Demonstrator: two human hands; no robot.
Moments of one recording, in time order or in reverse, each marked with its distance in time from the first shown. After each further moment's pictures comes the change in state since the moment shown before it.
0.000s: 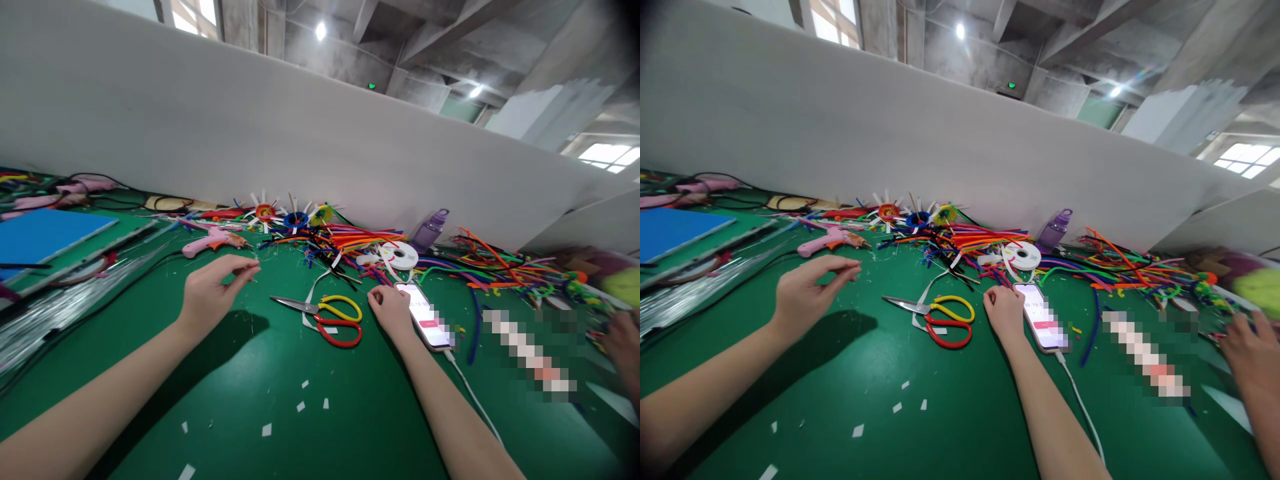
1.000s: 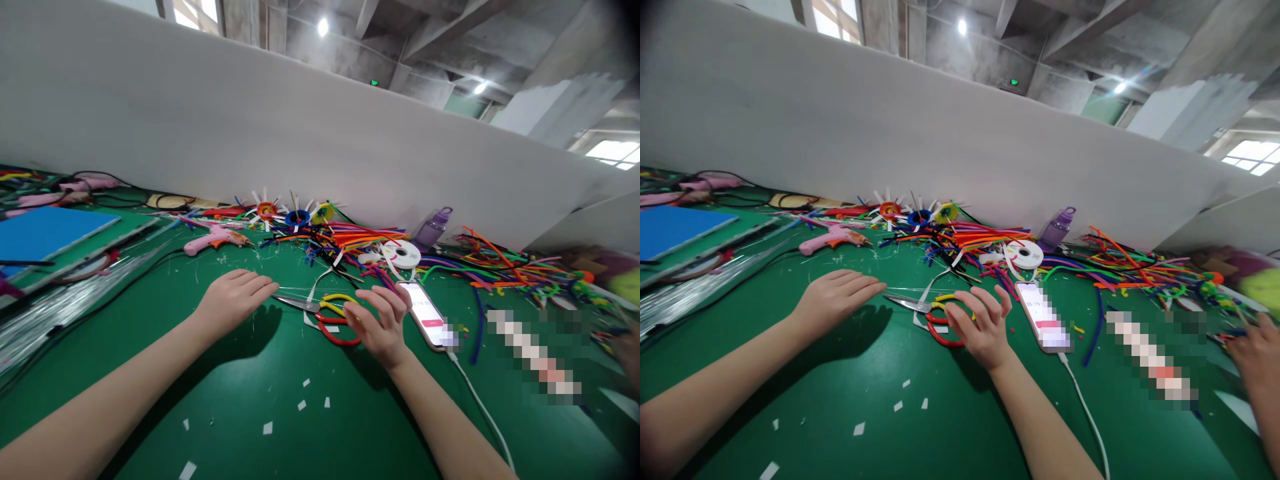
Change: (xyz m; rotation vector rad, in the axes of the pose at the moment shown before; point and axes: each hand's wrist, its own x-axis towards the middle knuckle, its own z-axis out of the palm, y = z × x) left_hand -0.009 -0.007 0.007 0.442 -0.392 0.584; right_hand -0.030 -0.076 -0.044 -0.029 0.572 -0.603
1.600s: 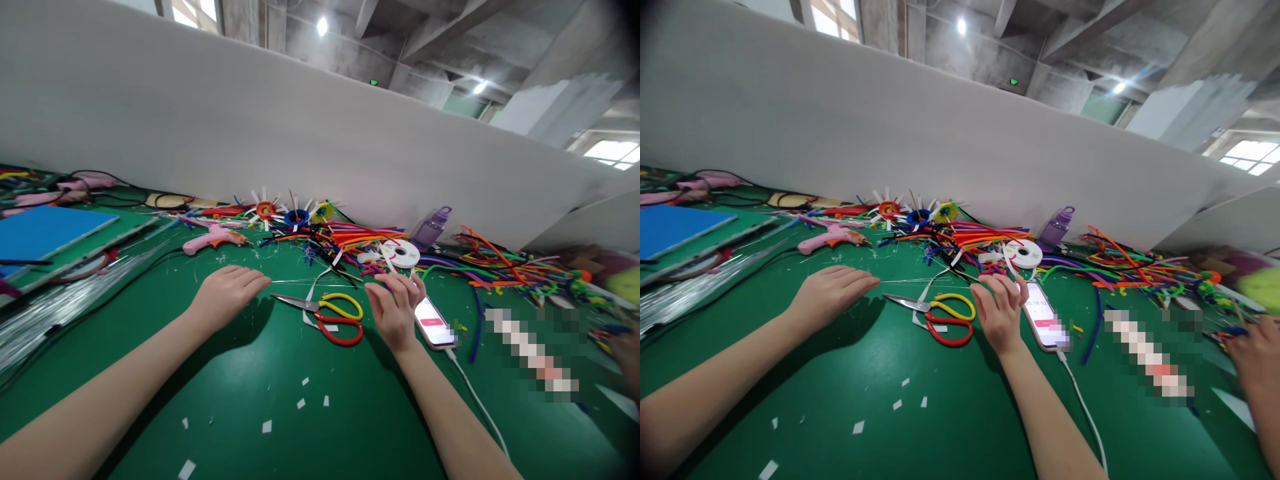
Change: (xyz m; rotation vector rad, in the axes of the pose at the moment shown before) left_hand -0.010 -0.013 0.009 -0.053 -0.080 -0.095; right_hand -0.007 0.033 0.007 -0.079 -0.005 0.111
